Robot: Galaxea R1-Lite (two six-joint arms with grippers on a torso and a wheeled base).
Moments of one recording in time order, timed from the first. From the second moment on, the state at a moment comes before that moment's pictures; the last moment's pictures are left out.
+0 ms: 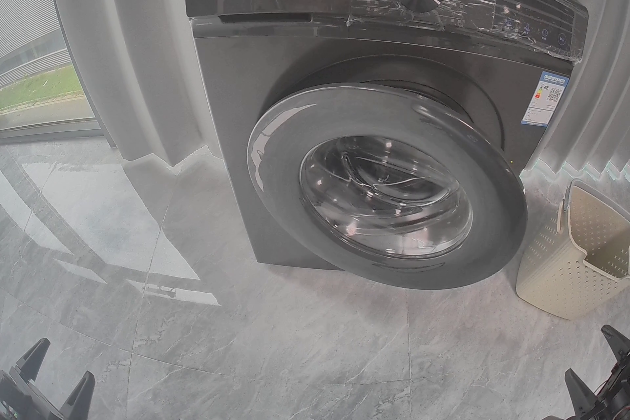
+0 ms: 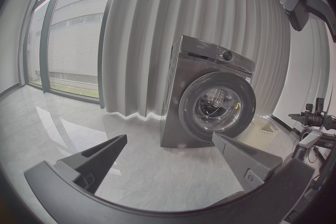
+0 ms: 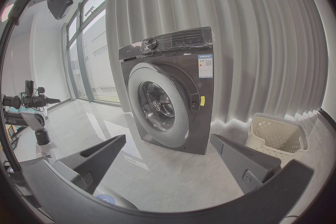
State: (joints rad) left arm -0.11 0.09 -0.02 -0.07 -0.09 -0.12; right arm 0.01 0.02 -0.02 -0.01 0.31 0.00
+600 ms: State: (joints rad) left arm -0.11 0.09 -0.02 -0.07 -0.09 -0.10; right arm 0.02 0.20 -0.33 -0.06 0.57 0.24
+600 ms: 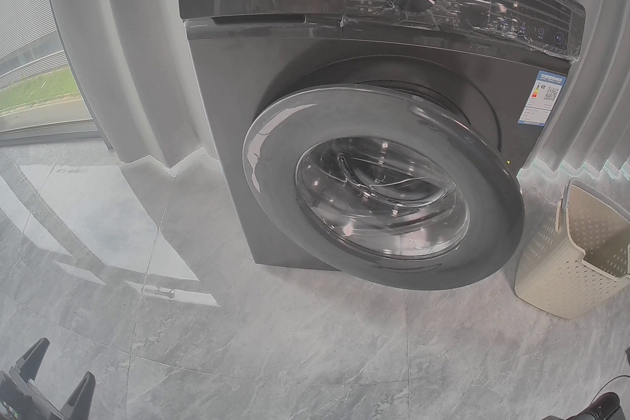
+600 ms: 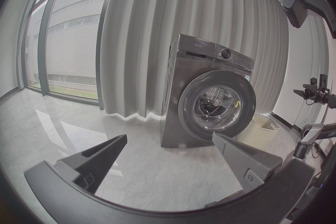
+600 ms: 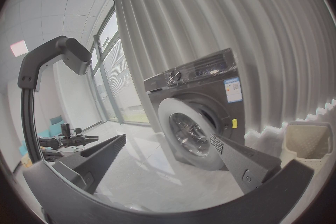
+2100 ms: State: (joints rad) left arm -0.11 0.09 -0.02 -0.07 -0.09 -0.10; right arm 0.24 1.52 -0.61 -0.85 0.43 0.22
